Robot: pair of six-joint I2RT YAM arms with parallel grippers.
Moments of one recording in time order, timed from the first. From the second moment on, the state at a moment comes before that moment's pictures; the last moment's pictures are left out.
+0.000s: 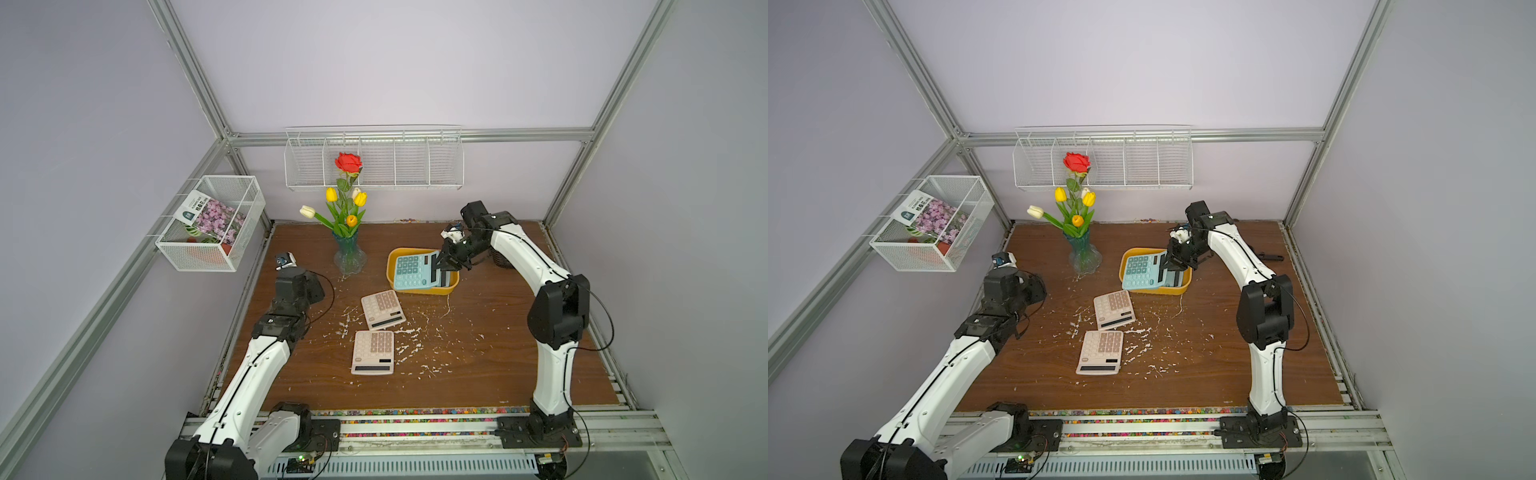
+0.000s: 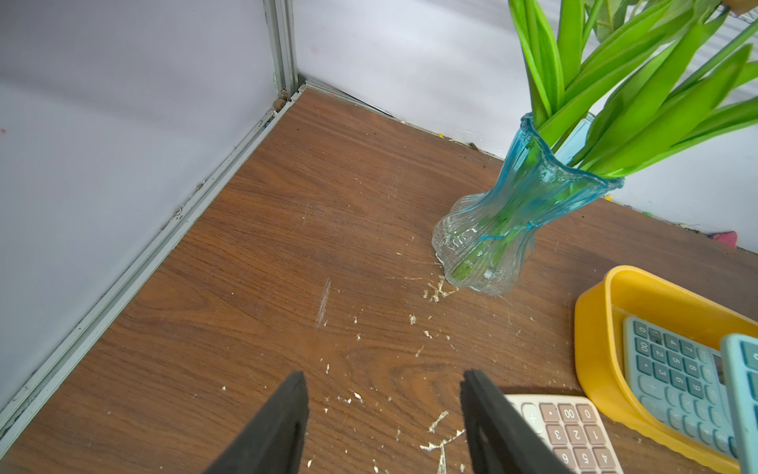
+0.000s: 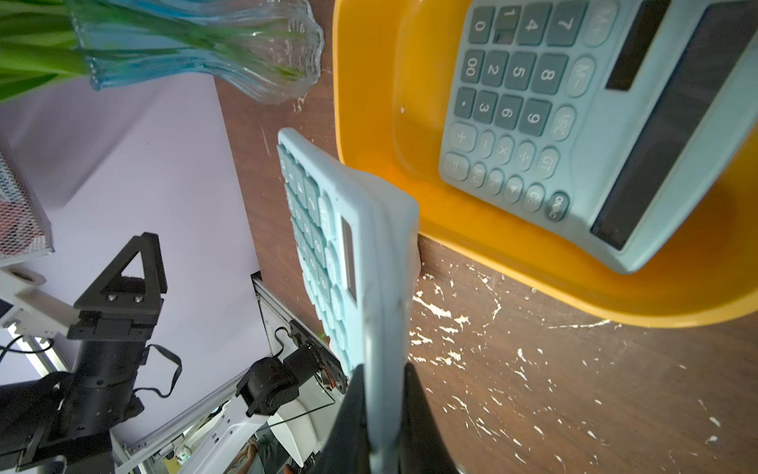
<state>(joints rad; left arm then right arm) -0.17 1.01 0.75 -0.28 -0.24 -0.36 0.31 2.08 1.95 -1.15 -0.69 0.42</state>
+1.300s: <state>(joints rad) -0.17 1.02 0.75 -0.29 -0.24 -0.36 0.26 2.37 2.24 -1.20 -0.64 0.41</state>
